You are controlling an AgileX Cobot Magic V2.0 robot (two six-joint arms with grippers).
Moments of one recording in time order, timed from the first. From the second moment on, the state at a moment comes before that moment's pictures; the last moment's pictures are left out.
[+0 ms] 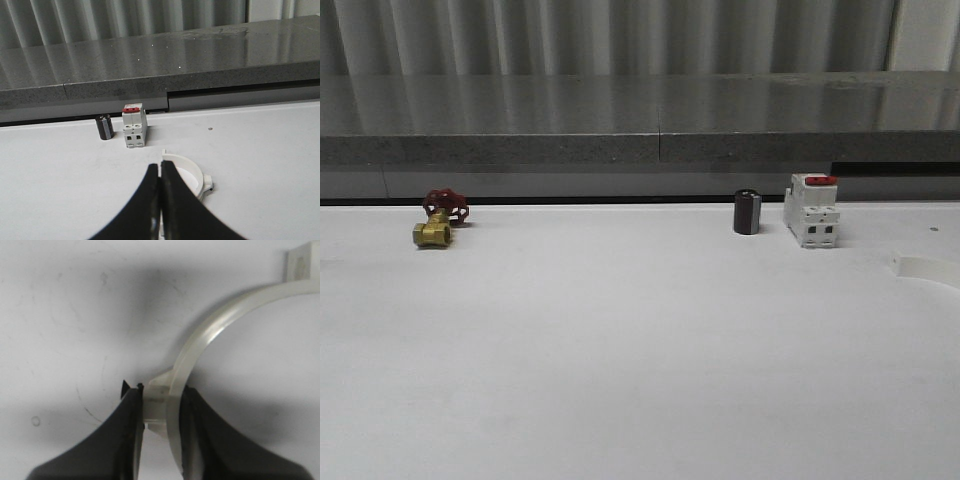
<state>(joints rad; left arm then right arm) 0.25 2.01 -1.37 -0.17 0.79 0.33 0.02 -0.01 0.03 0.01 0.09 0.14</state>
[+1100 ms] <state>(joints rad) -0.49 2.03 -1.40 -0.24 0.70 -0.26 0.02 -0.01 0.03 0.01 0.09 0.14</state>
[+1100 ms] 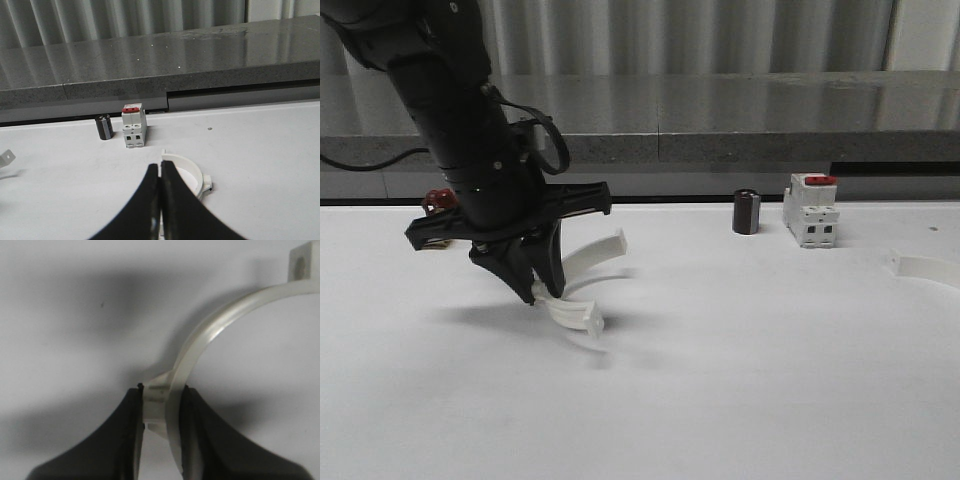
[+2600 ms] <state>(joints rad) -0.51 2.09 -1.49 -0.21 0.73 -0.29 0.02 -0.01 0.03 0.01 0.09 0.14</state>
